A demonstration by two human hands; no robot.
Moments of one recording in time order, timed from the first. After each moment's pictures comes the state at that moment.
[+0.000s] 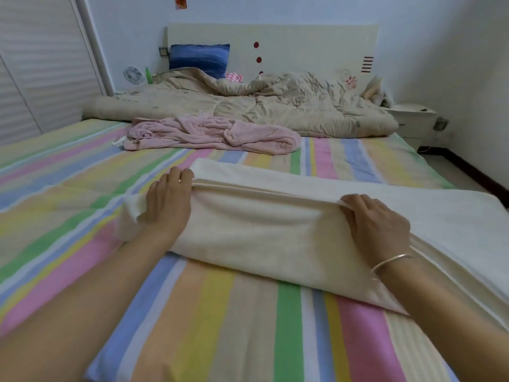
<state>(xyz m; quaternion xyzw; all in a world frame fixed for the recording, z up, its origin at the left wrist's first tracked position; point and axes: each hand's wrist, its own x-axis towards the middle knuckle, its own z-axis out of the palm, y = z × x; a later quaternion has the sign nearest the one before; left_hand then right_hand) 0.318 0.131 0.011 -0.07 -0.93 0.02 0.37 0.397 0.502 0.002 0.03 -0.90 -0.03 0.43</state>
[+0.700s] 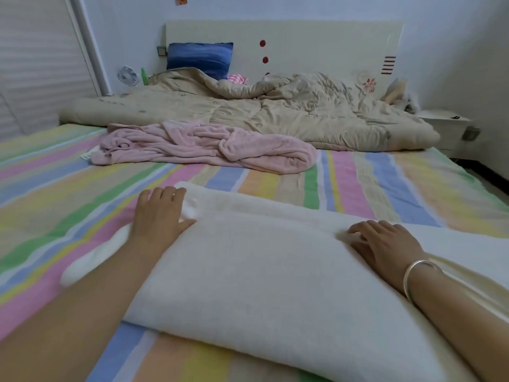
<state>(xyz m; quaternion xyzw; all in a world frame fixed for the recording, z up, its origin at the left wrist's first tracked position) 0.117 0.120 -0.047 -0.05 -0.97 0.10 0.24 0.188 0.560 -0.058 0.11 -0.97 -0.04 0.23</state>
